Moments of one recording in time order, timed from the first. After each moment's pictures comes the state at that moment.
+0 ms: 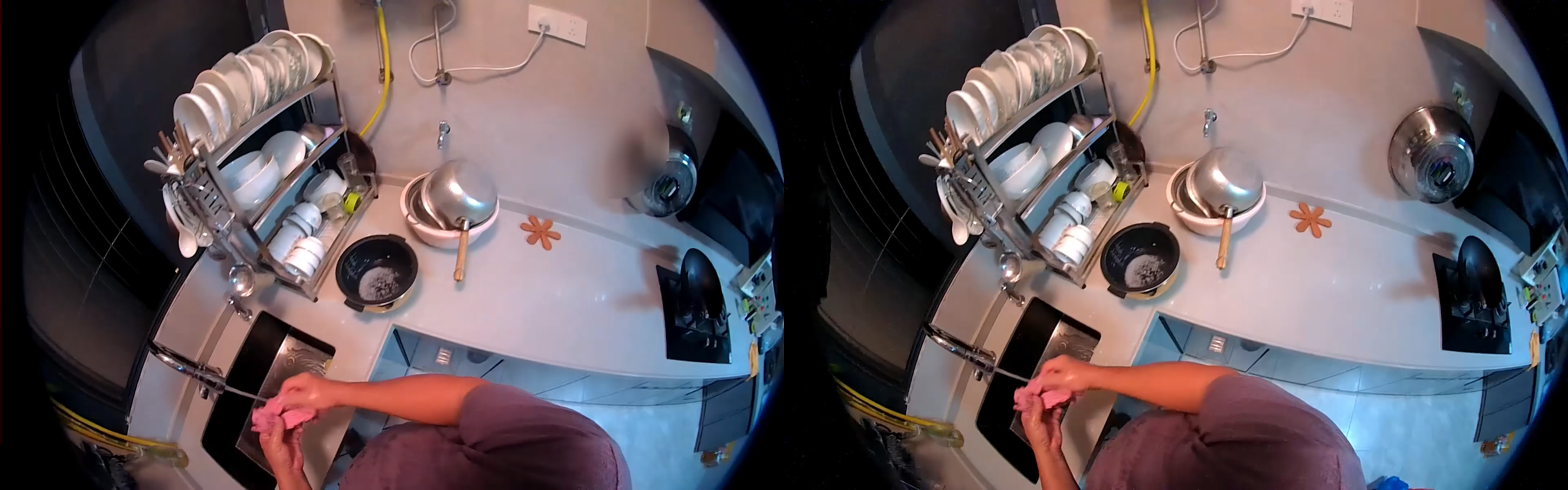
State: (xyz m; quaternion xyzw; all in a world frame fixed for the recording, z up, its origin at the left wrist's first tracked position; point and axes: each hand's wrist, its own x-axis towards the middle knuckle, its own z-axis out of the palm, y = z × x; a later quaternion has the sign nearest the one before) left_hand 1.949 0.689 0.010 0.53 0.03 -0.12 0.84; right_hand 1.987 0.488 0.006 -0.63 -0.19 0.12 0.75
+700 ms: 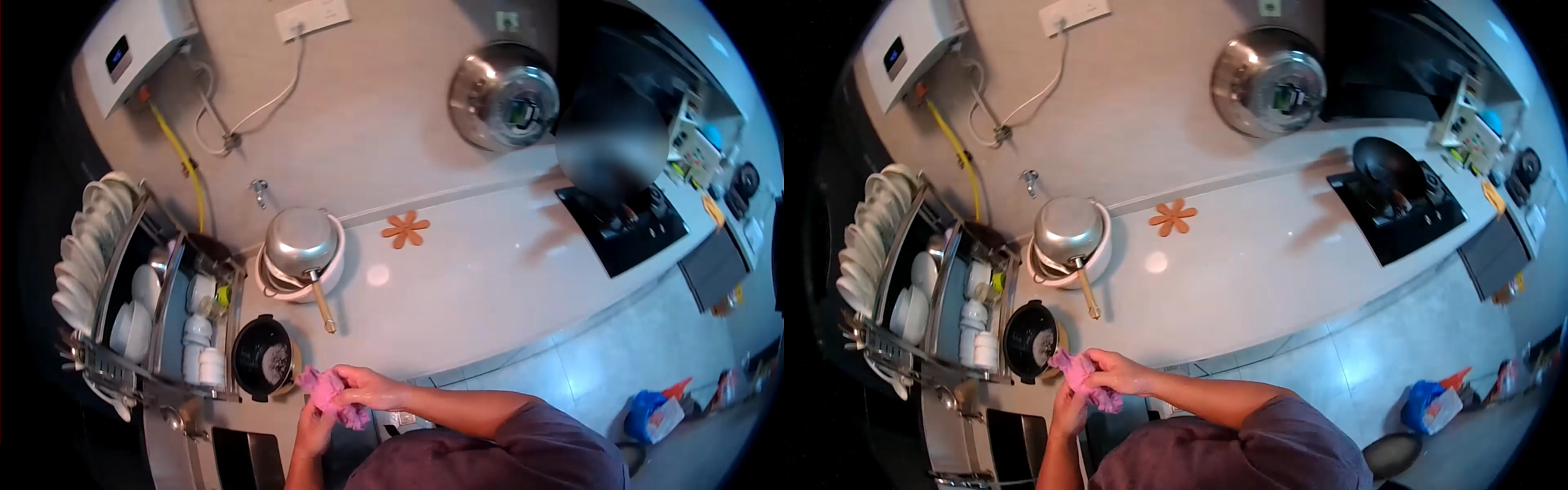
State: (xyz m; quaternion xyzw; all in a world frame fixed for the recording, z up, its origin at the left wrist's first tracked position) left_hand 1.912 0.350 0.045 0.54 -0.36 -0.49 0.59; right_hand 1.775 0.207 0.038 -0.50 0.01 -0.17 0.85
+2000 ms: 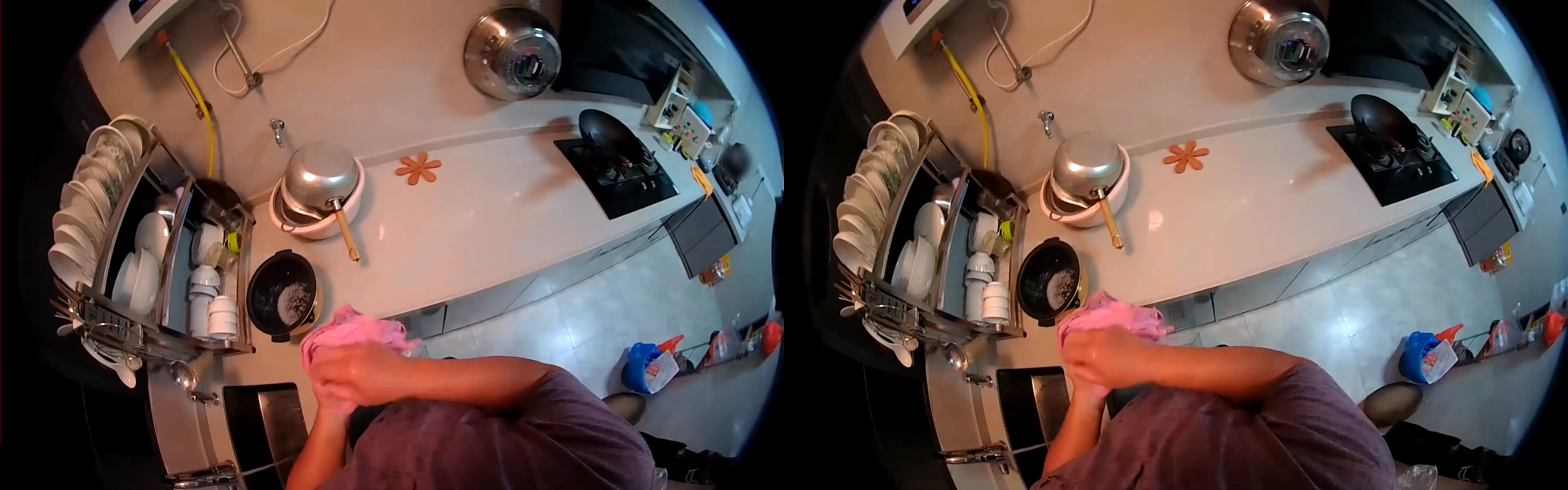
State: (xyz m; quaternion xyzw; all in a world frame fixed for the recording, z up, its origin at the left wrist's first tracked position) left_hand 1.956 0.435 -0.014 0.34 -0.22 -0.50 0.77; right_hand 1.816 0.342 0.112 -0.84 0.00 -0.35 0.41
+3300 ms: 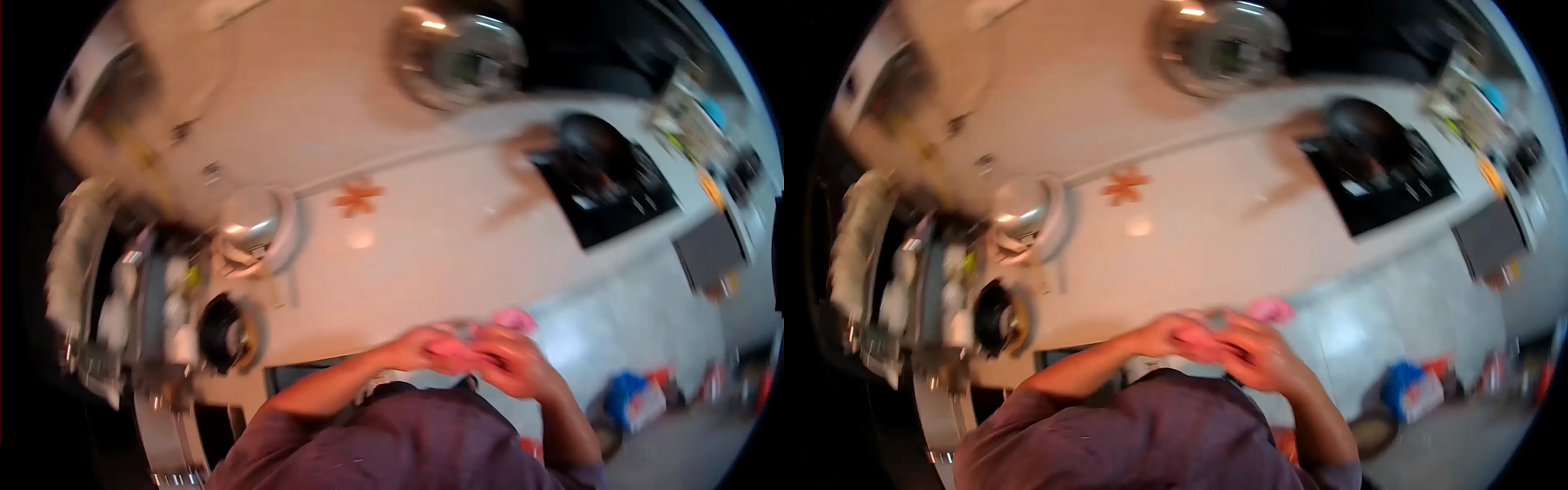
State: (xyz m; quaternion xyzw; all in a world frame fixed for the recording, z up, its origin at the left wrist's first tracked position) left_hand 1.660 0.139 0.008 0.28 -0.66 -0.66 0.22; right_hand 1.405 0.162 0.090 -0.80 0.29 -0.37 0.37
